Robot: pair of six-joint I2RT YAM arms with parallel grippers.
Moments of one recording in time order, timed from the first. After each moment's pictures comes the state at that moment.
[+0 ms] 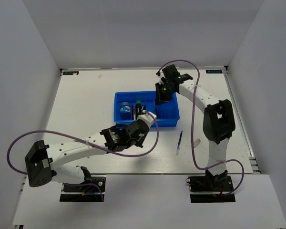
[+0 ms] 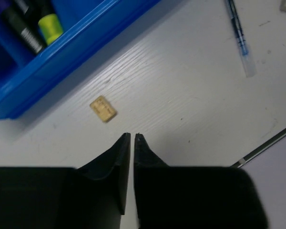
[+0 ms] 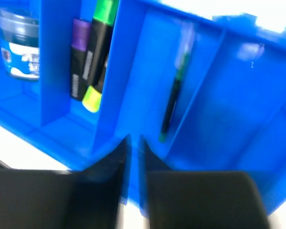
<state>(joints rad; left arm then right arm) -1.12 1.27 0.94 -0.48 -0.36 -0.33 0.47 2.01 1.72 -0.74 -0.31 0.25</state>
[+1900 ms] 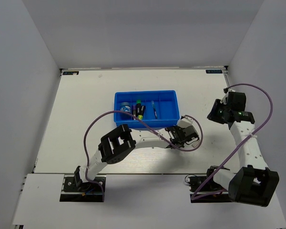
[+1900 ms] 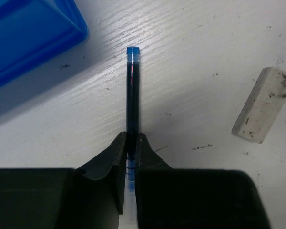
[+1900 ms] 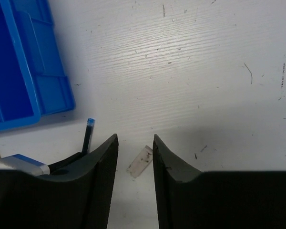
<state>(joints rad) -1.25 2.23 1.67 -0.46 -0.49 -0.66 -0.10 1.11 0.92 -0.66 -0.15 0.19</state>
